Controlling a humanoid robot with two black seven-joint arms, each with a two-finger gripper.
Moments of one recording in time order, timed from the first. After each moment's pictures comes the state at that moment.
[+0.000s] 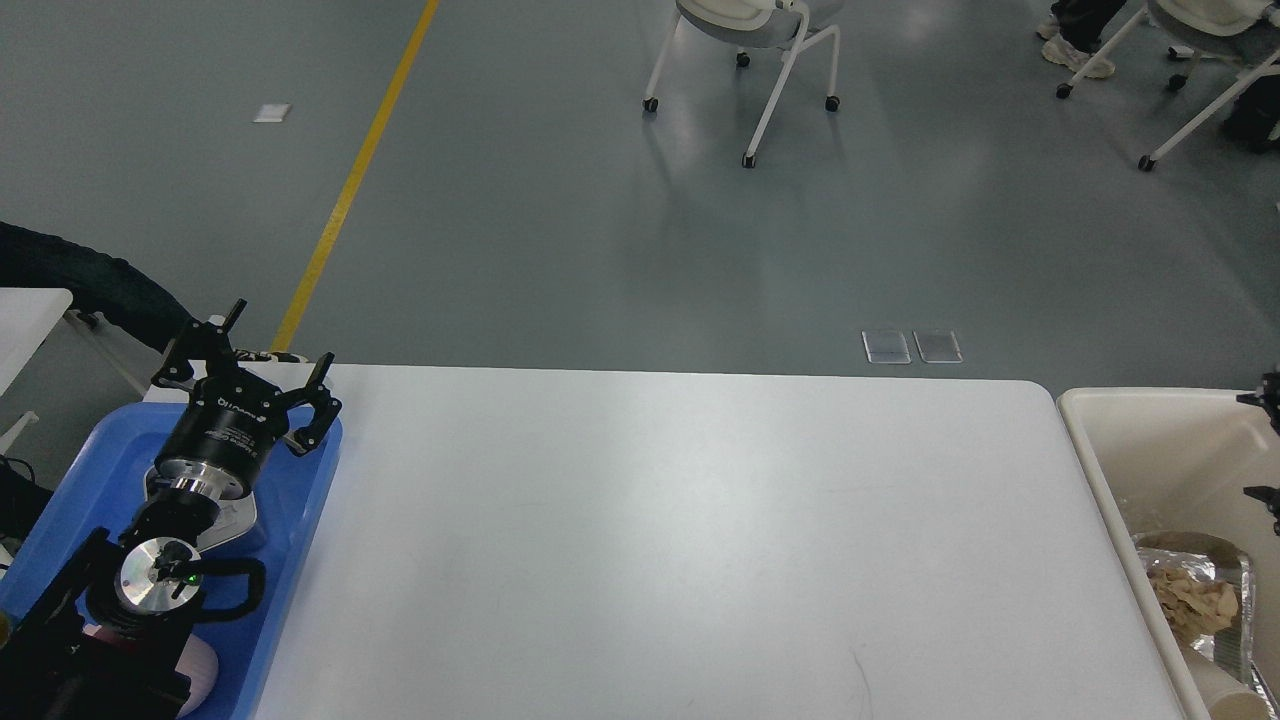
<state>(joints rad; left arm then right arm) -0.28 0.16 -1.45 -0.94 0.34 -0.38 -0.10 0.68 -0.99 0.27 0.95 -0.05 0.06 -0.13</state>
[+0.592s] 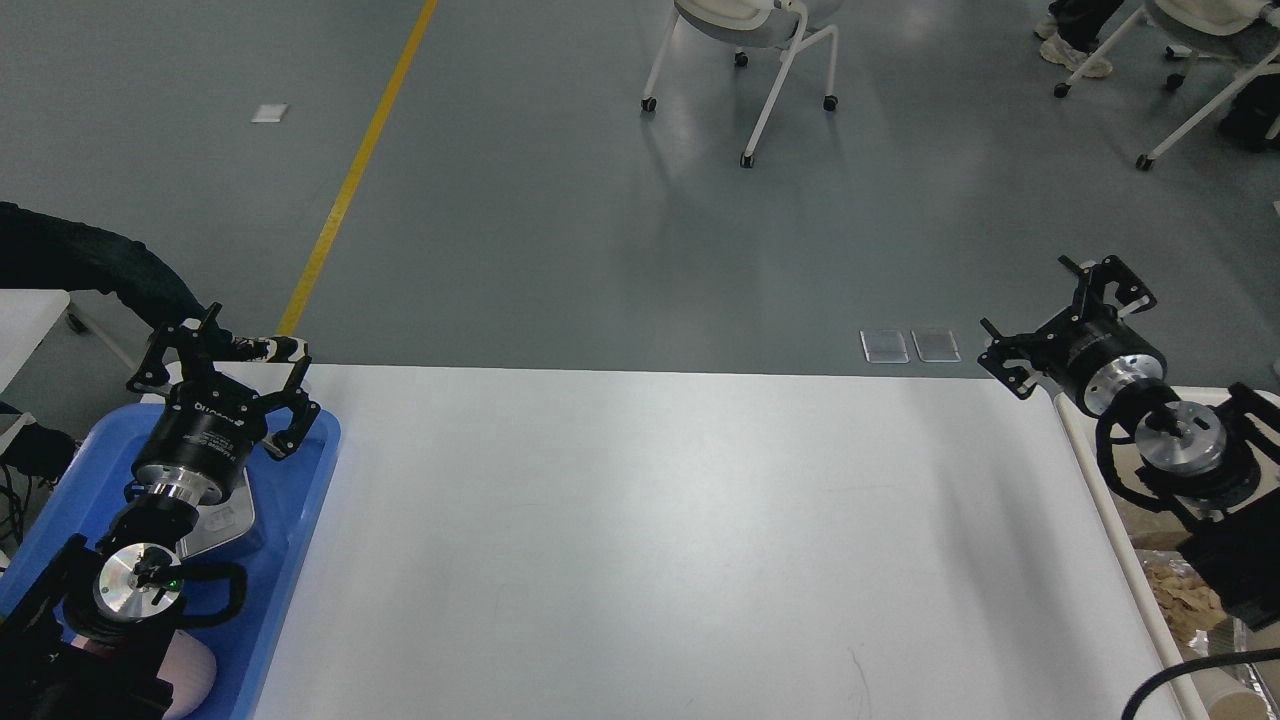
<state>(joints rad) -0.26 0.17 -1.47 -0.94 0.34 -0.38 -0.10 0.60 -0.49 0.90 0.89 0.33 0.06 0.00</state>
